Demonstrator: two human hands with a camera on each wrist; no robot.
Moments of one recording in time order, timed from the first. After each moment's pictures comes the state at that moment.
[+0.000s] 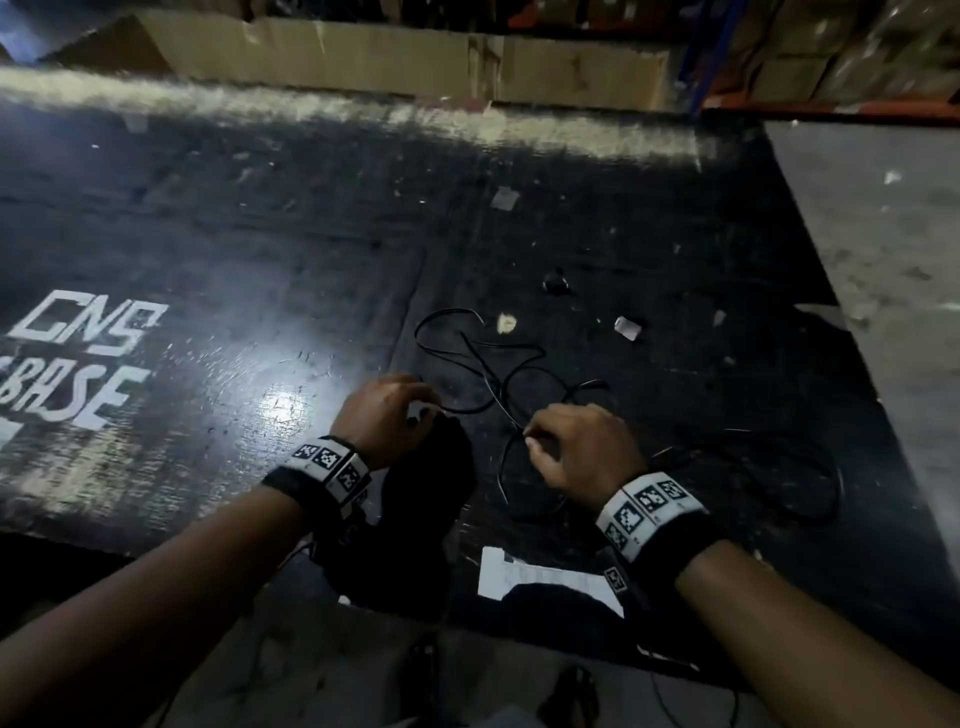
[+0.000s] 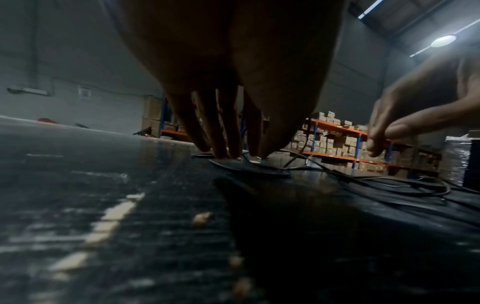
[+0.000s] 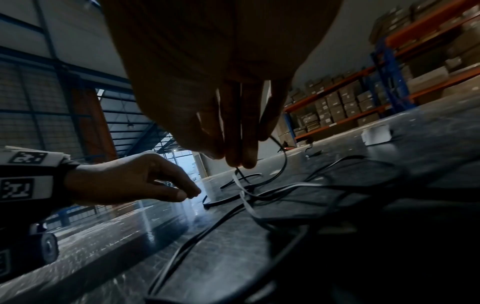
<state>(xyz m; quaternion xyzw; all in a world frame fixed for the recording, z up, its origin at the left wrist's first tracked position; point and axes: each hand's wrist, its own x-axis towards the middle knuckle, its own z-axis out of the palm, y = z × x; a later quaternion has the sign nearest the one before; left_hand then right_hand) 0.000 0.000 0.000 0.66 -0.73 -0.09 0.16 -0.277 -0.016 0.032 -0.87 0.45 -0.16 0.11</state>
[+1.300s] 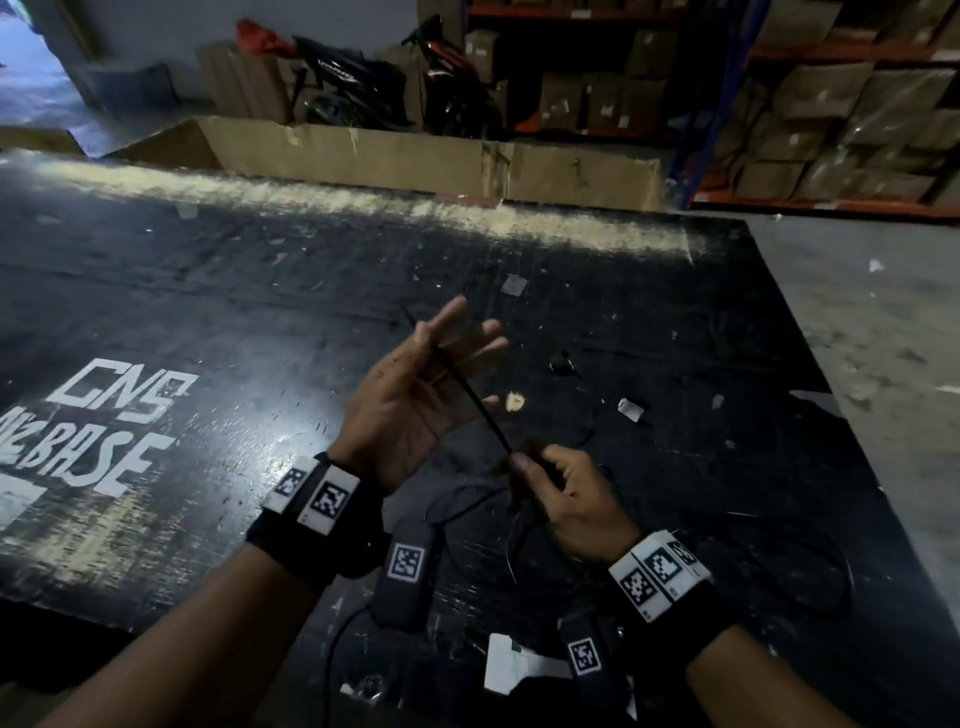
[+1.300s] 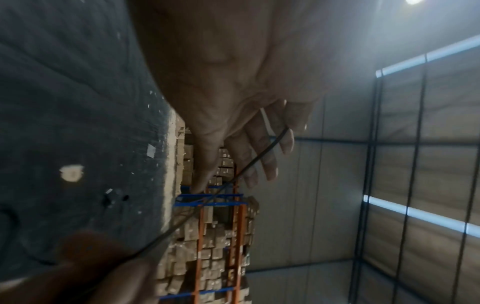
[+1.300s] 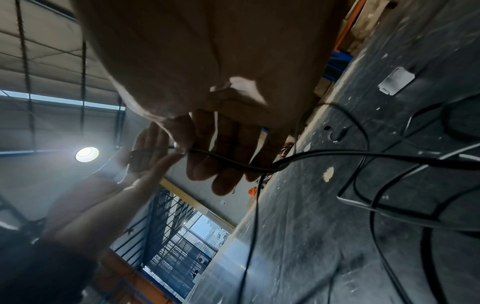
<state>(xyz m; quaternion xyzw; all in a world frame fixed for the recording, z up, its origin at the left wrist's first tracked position) -0.050 0.001 0.160 0.32 -0.34 -0.62 0.63 -0.248 -0.018 0.084 -0.71 0.33 -0.37 0.50</state>
